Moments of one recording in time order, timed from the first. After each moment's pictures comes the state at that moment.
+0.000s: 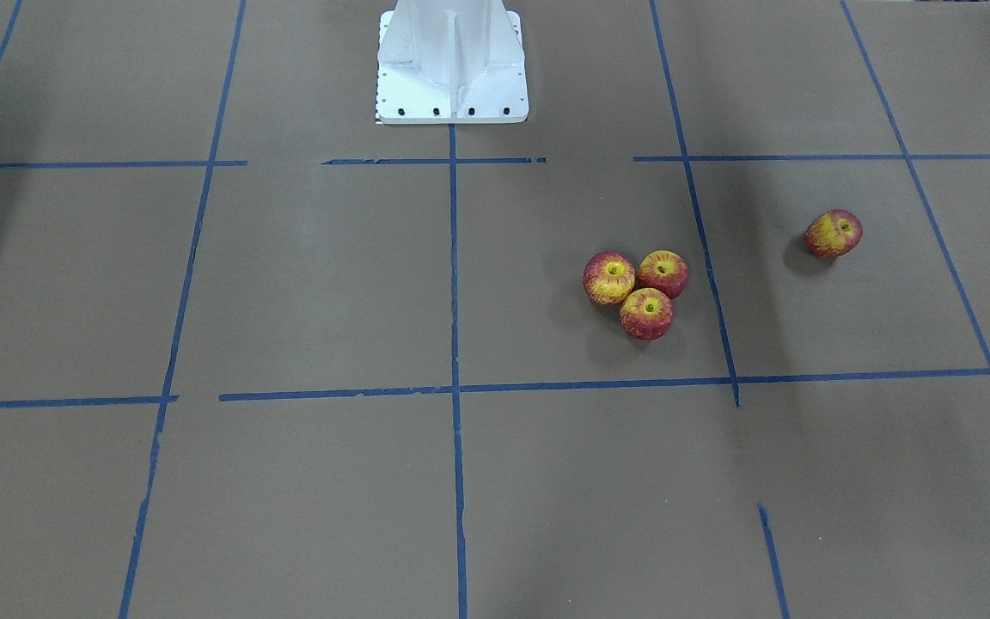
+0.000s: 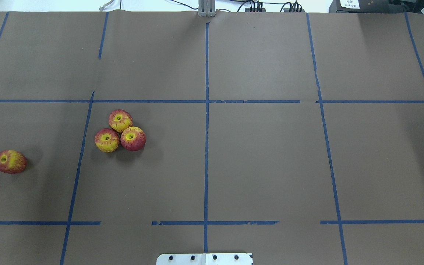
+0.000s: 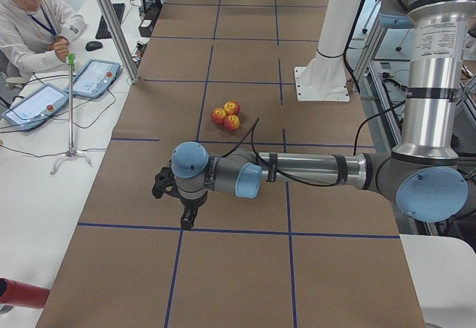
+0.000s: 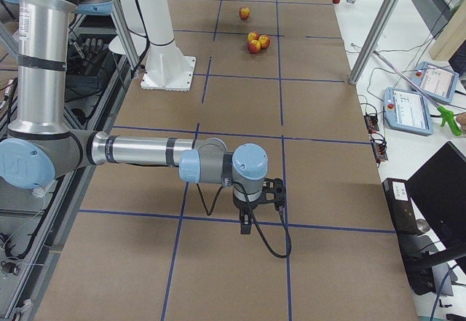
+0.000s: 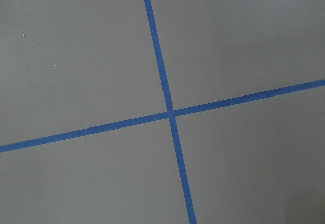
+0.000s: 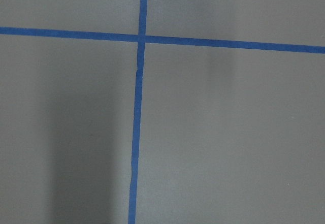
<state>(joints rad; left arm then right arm) -1.56 -1.57 -1.58 -1.74 -2.39 0.05 1.59 -1.71 1.71 -1.58 2.29 -0.06</state>
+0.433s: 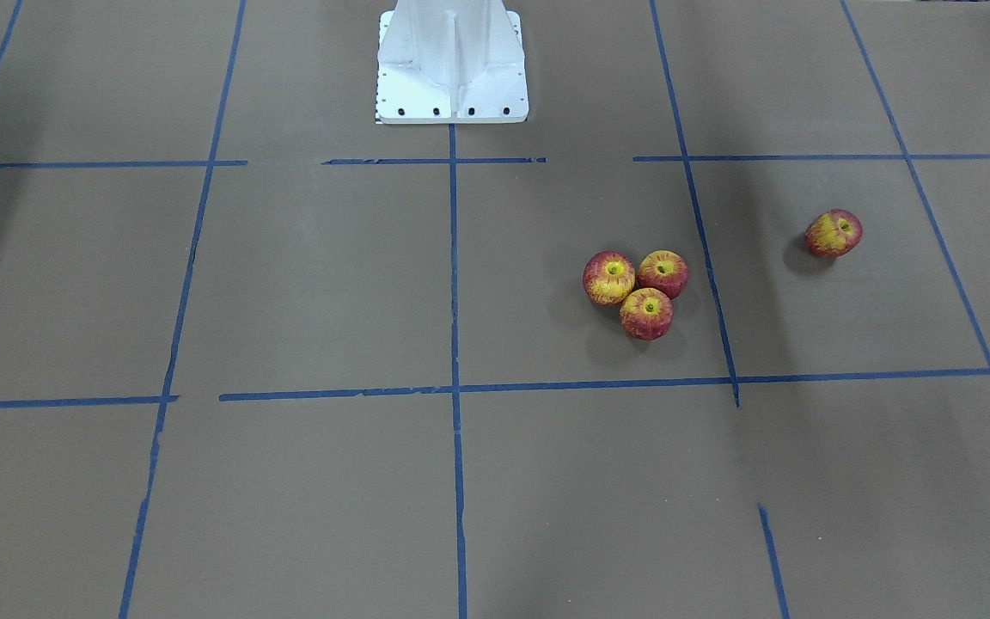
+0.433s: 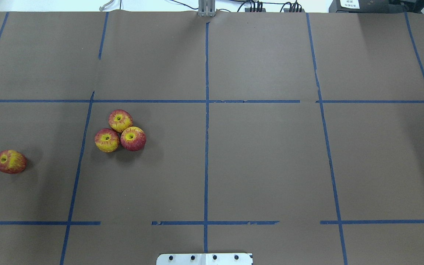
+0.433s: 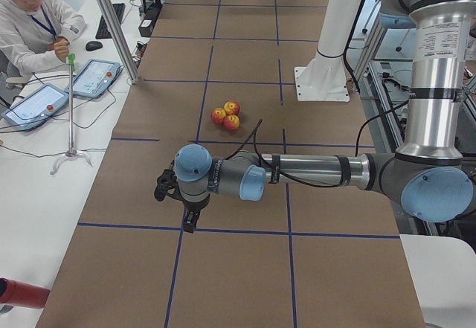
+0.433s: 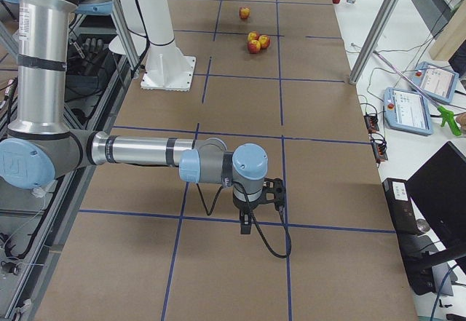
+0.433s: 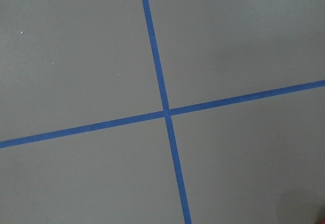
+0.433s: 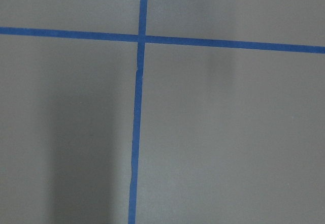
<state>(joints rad) -1.57 -1.56 -1.58 -1.75 -2.39 0.06 1.59 -1.71 1.71 -1.58 2.29 -0.06</state>
